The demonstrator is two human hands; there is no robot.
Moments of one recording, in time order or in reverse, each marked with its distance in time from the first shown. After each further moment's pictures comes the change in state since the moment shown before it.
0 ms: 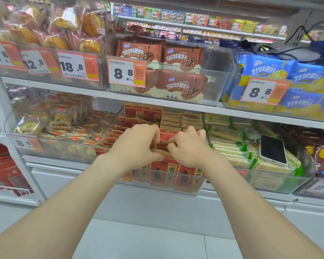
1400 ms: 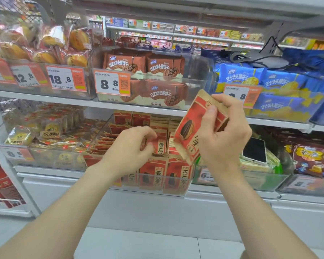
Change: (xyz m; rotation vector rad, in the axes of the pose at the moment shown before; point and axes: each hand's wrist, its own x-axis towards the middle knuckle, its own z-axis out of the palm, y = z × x) left_hand -0.012 0.035 -0.007 -0.231 0.169 0.051; right_hand -0.069 0.030 -0.048 0.558 1.397 -0.164
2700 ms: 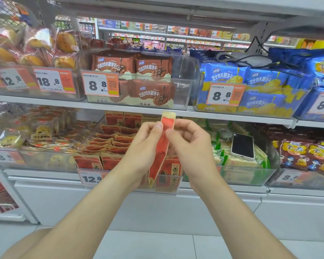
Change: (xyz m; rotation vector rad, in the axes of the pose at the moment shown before) left_hand -0.010 0.076 0.027 -1.015 0.060 -0.345; right_hand -0.022 -0.030 -0.012 0.549 -0.489 0.891
